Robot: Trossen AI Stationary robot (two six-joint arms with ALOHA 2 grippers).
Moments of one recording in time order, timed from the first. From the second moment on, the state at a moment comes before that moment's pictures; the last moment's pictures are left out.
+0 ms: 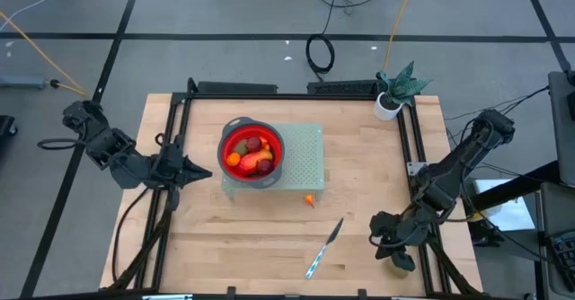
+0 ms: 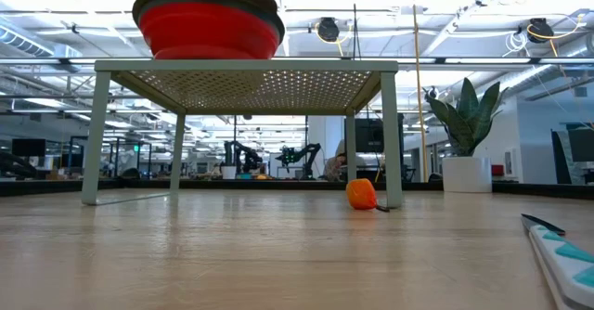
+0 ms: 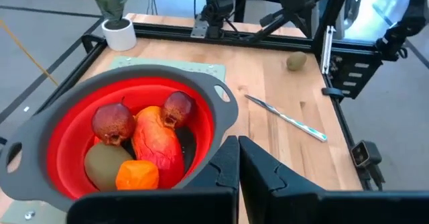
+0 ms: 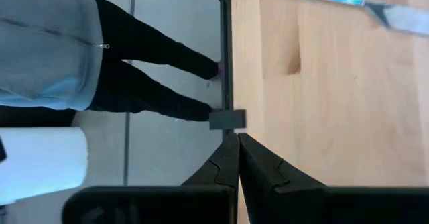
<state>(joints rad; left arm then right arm) -0.67 0.86 1.16 -0.86 -0.62 -0.46 0.82 1.13 0.82 -0.43 -0.10 1.02</state>
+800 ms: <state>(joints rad) -0.58 0.40 0.72 -0.57 -0.49 -0.32 0.83 1.13 0.82 -0.45 -0.13 1.23</state>
